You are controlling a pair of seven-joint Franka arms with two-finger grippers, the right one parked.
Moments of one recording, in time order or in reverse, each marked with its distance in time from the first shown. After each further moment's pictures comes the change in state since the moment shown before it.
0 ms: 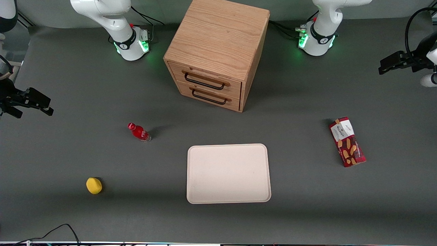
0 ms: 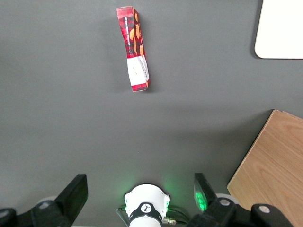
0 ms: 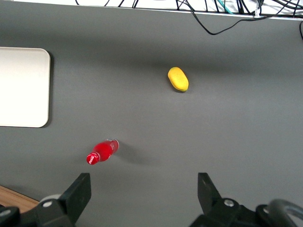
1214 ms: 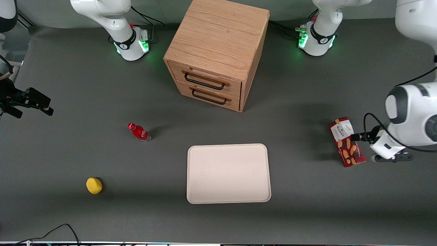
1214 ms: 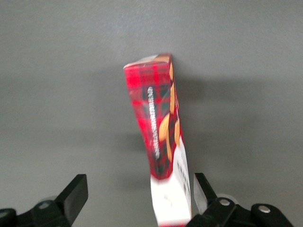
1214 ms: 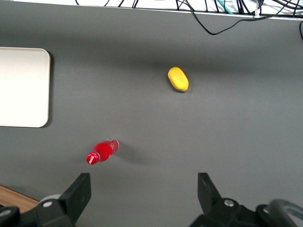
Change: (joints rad) arm 0.017 0.427 0.092 -0.344 0.039 0.819 0.086
